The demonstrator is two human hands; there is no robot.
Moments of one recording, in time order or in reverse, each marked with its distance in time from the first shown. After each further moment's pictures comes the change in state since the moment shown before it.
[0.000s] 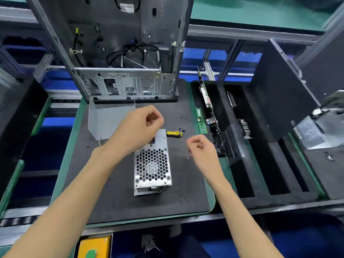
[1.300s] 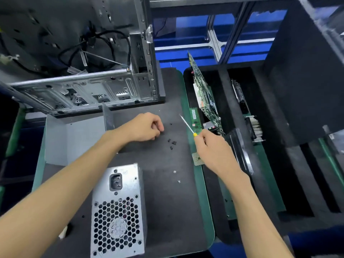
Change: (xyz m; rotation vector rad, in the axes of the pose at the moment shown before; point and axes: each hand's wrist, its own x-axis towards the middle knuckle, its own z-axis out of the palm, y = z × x) left_hand 0.163 -0.048 0.086 0.251 -0.545 -0.218; right_hand 0.124 0.017 -0.054 -0.562 -0.103 0.003
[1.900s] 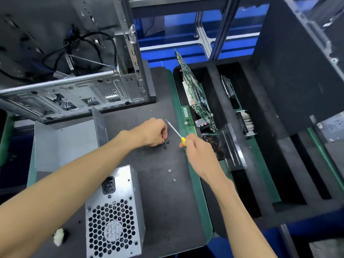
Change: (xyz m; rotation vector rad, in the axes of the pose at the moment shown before) left_hand 0.029 0.016 0.033 0.263 -0.094 0.090; right_hand -0.017 0.002 0.023 0.367 -0.027 0.103
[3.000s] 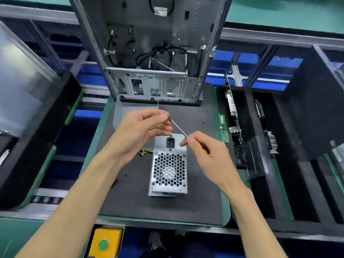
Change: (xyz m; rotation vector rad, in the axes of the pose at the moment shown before) left_hand -0.258 -0.019 -0.007 -1.450 0.602 0.171; right_hand -0.128 -0.086 0.038 0.026 -0.145 -0.577
